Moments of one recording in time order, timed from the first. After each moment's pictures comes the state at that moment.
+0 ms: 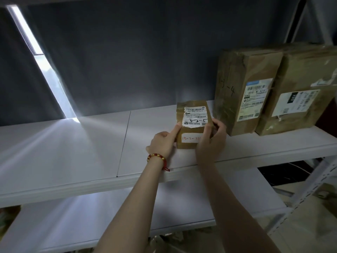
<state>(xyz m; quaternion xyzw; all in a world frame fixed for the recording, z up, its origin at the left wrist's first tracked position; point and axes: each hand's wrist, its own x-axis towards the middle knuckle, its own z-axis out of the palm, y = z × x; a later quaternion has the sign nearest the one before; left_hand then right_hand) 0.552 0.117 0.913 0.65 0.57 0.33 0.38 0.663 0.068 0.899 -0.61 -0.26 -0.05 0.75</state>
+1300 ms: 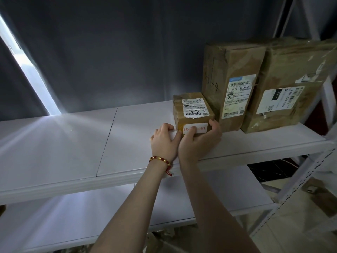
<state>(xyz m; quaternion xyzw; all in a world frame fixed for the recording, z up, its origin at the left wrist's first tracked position) 0.607 0.101 0.891 0.74 0.48 0.41 0.22 0.669 0.070 0.895 -0.63 -0.22 -0.17 0.72</state>
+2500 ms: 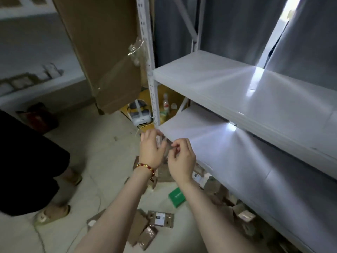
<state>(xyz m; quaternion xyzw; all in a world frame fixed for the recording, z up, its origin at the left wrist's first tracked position) 0.067 -0.106 0.791 0.46 0.77 0.43 0.03 0.181 -0.078 0.781 -0.38 -0.74 0.27 0.48</state>
